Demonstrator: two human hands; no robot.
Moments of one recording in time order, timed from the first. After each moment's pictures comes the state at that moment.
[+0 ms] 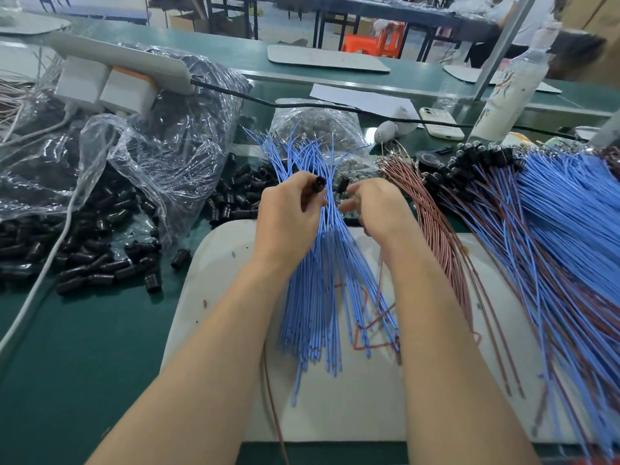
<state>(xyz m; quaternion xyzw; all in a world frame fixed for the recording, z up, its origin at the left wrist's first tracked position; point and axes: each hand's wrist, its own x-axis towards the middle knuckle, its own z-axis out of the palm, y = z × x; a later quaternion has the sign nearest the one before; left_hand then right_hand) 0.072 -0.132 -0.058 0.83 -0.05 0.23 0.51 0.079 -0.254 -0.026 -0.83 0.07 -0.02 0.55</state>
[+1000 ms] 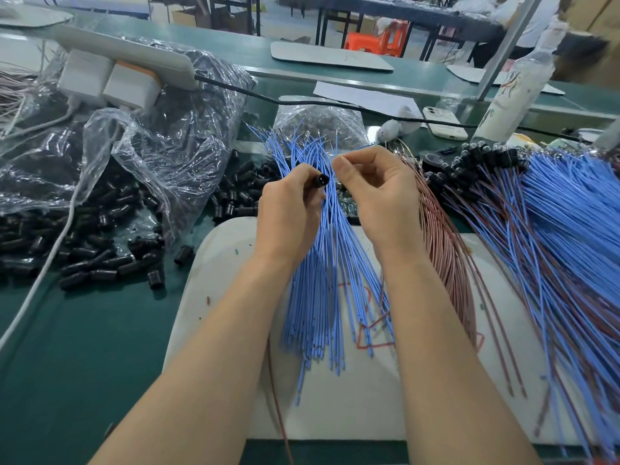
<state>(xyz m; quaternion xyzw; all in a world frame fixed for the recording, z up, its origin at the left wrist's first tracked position) 0.079 -0.131 -0.062 0.82 -0.03 0.25 0.52 0.068 -0.243 -0.022 -0.75 -0.10 -0.19 0.63</state>
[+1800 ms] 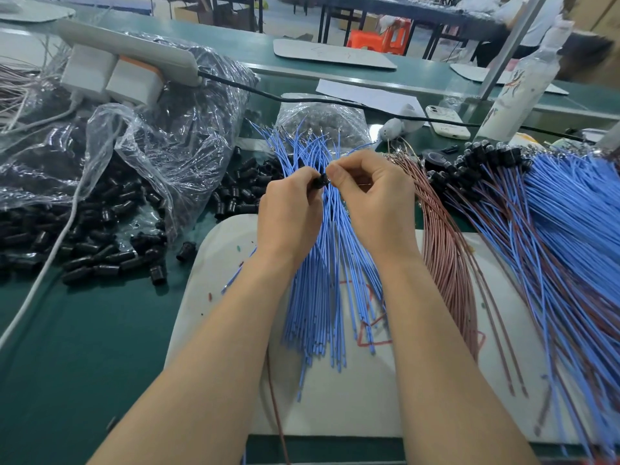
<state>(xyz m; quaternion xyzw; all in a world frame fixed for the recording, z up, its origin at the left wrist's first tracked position) 0.072 -0.132 -0.054 0.86 -0.01 0.23 0.46 0.069 -0.237 -0.028 -0.82 -0.13 -0.26 0.50</state>
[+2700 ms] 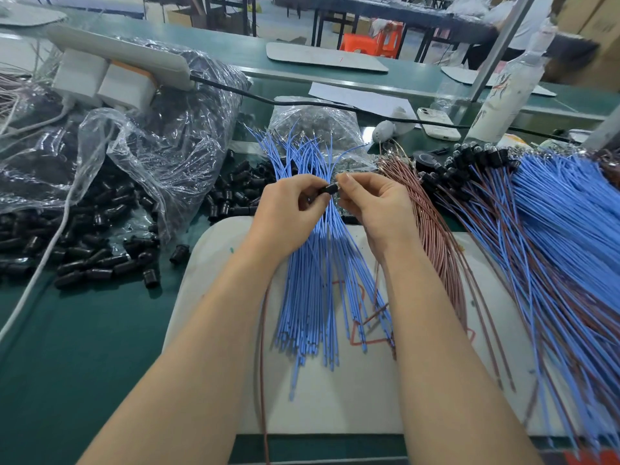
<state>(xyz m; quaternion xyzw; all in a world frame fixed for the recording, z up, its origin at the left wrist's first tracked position) 0.073 -0.123 -0.051 0.85 -0.10 0.16 0.49 0.086 -0.258 -0.043 -0.69 -0.01 -0.07 0.72</state>
